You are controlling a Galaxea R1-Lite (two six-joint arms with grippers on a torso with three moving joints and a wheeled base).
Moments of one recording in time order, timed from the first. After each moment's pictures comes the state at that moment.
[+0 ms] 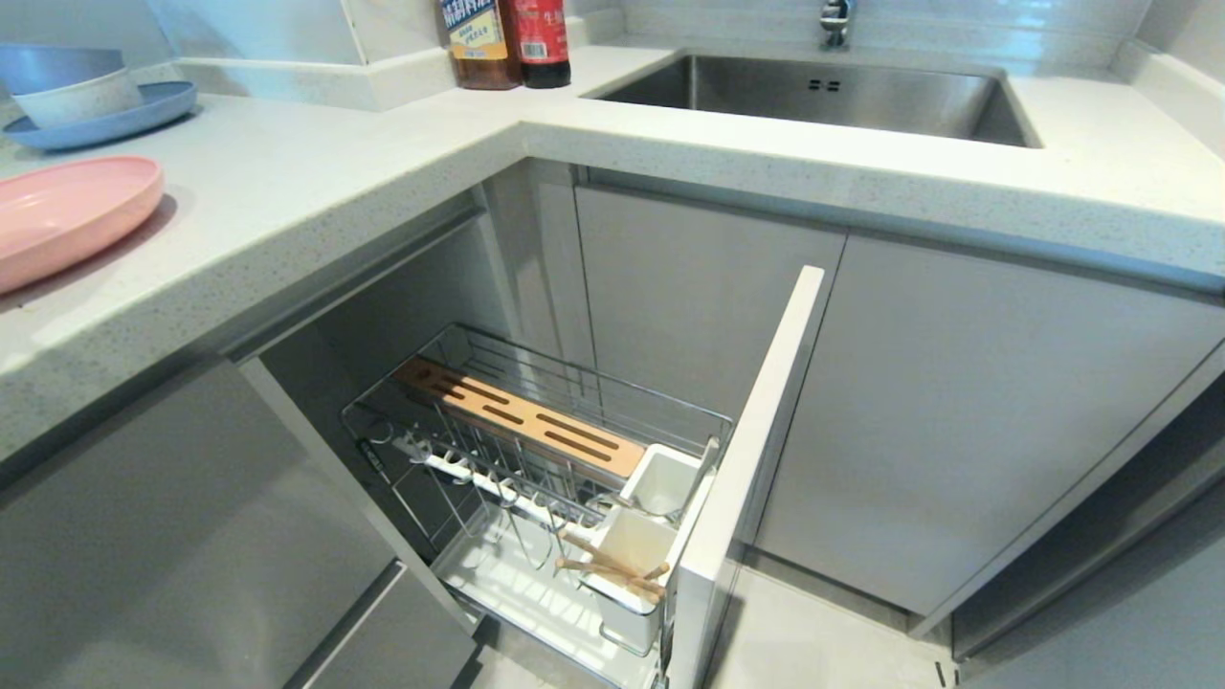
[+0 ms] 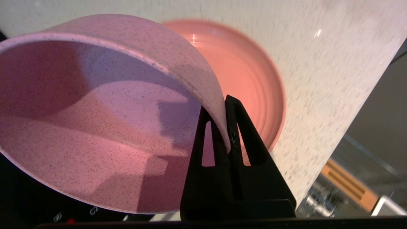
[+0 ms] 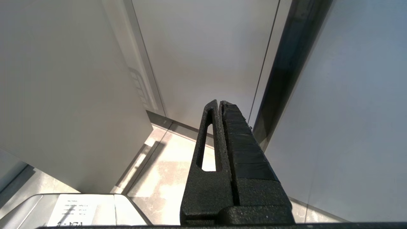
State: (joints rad) left arm 0.26 1.33 -1.92 0.81 0.01 -0.05; right arm 0.01 0.00 0.00 0.00 0.00 0.02
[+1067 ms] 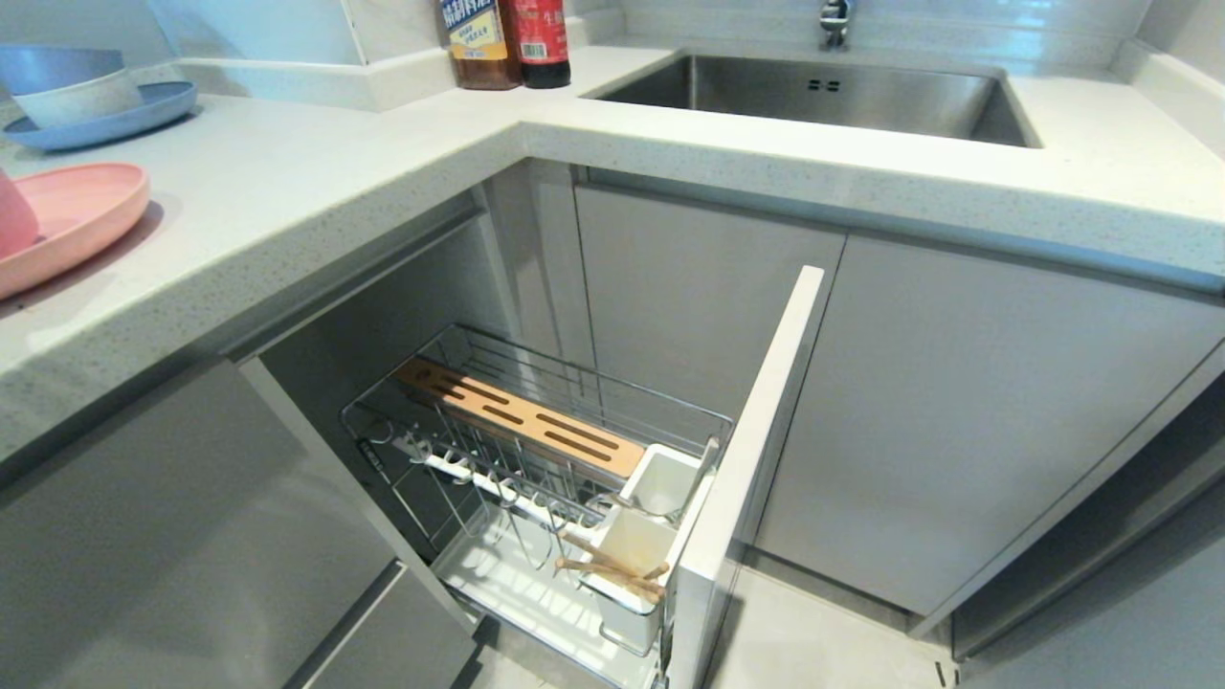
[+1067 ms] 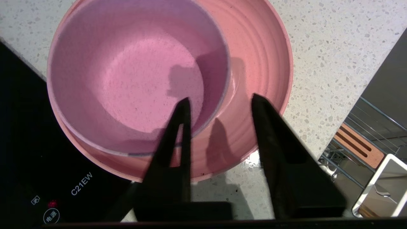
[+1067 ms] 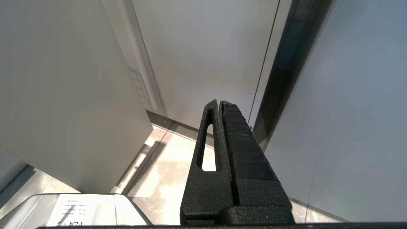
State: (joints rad) left arm 0.24 1.37 -1.93 0.96 -0.01 -0.01; right arm 0.01 0.00 0.00 0.00 0.00 0.02
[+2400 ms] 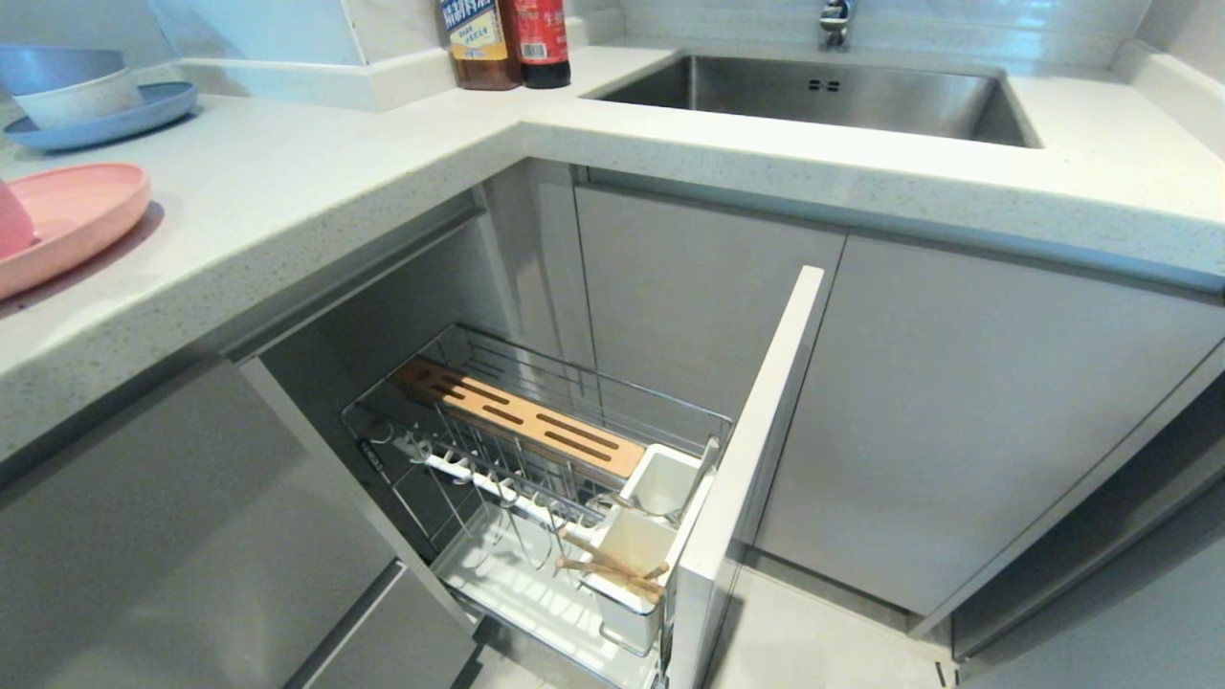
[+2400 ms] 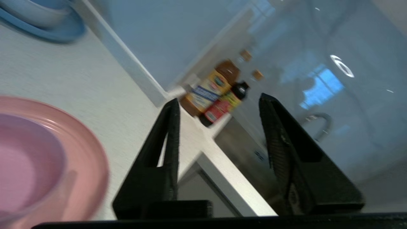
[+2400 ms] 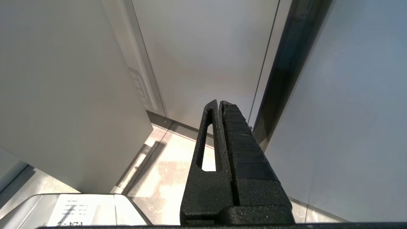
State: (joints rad) left arm 0.14 1.17 -1.82 0.32 -0.02 -0.74; right arm 0.01 0.00 0.00 0.00 0.00 0.02
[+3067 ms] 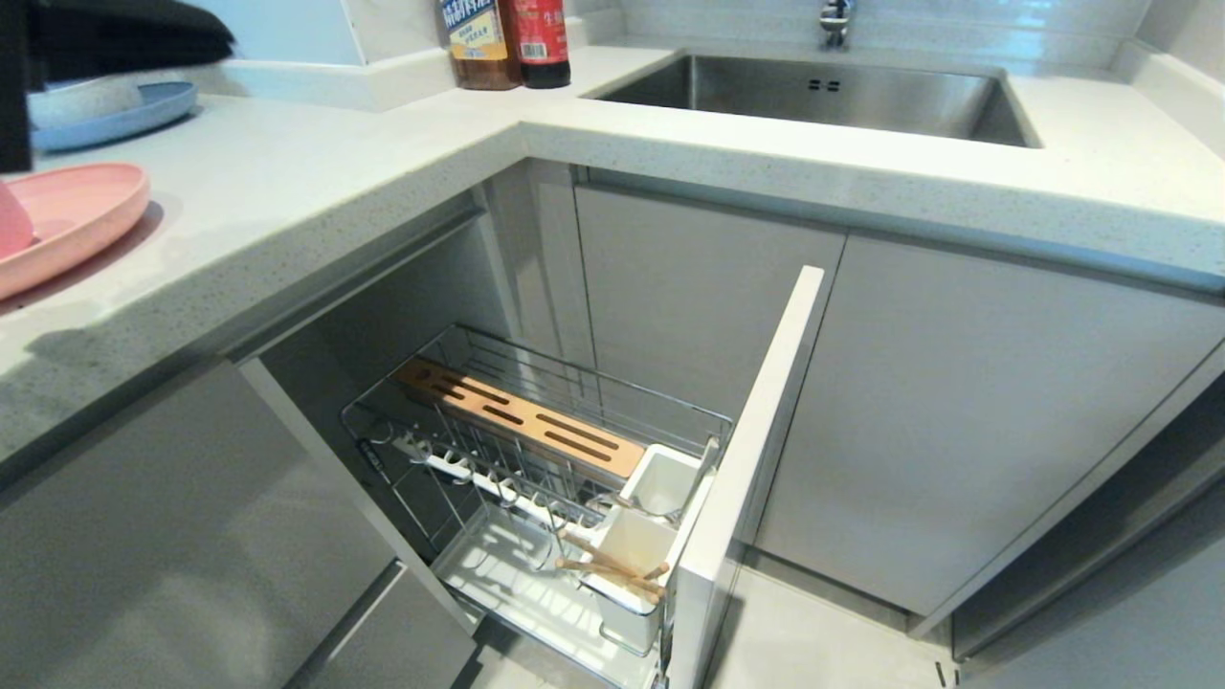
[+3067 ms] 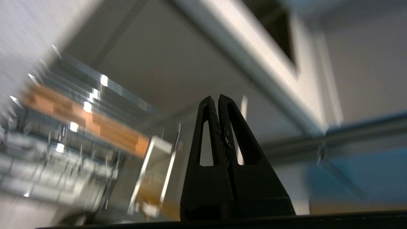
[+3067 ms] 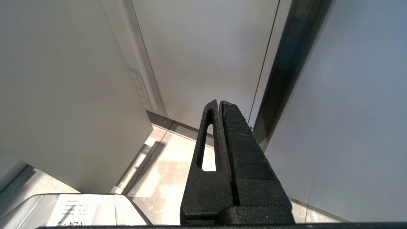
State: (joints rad) left arm -0.45 1.31 -1.69 0.51 -0.02 -0.63; right arm 0.01 0.00 0.00 0.00 0.00 0.02
